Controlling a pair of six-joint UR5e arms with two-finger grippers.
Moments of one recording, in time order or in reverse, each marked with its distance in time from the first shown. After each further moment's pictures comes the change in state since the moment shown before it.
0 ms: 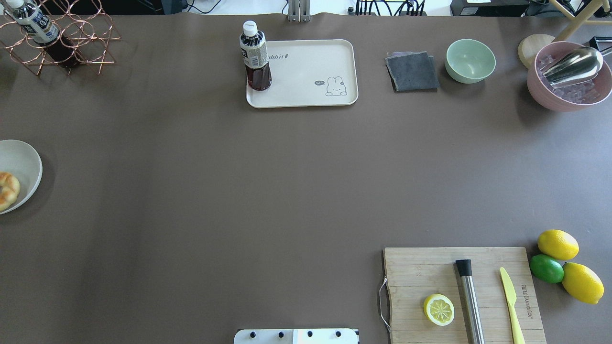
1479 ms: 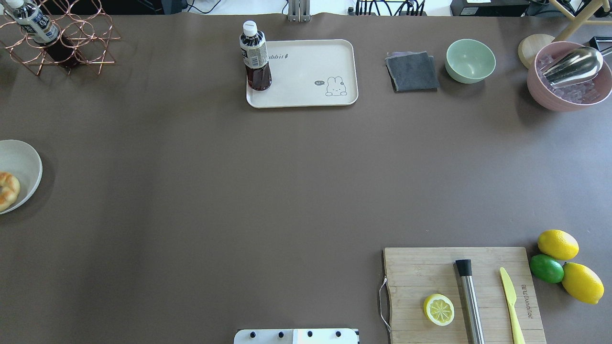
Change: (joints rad) left arm -0.086 -0.004 -0.021 0.006 -0.121 0.082; right arm -0.004 -0.018 -0.080 0.023 -0.012 -0.001
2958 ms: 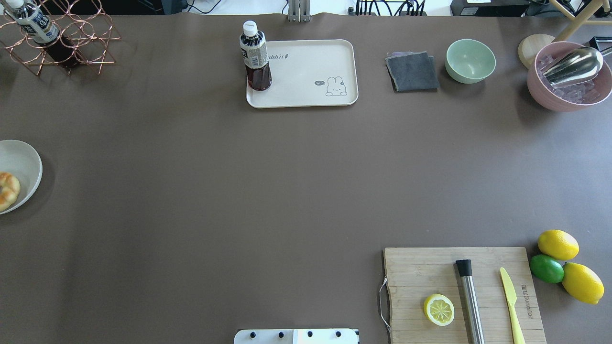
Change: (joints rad) left arm 0.028 -0.003 0.138 -0.124 0.020 -0.008; right arm 0.001 -0.009 0.003 0.030 0.010 0.000
